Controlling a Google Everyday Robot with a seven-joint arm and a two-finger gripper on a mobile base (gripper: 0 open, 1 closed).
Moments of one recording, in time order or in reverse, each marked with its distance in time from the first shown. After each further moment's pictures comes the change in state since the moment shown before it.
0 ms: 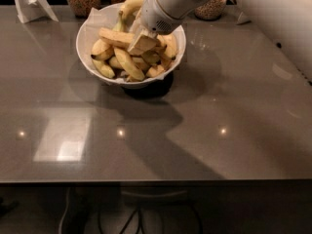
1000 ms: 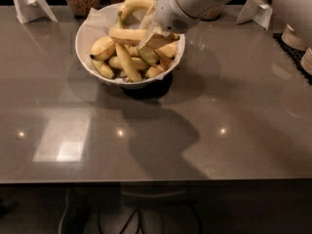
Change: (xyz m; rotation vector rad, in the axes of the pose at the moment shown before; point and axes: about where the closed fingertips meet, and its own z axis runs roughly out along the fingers) arm -0.001 0.011 -0.040 0.056 -0.028 -0.033
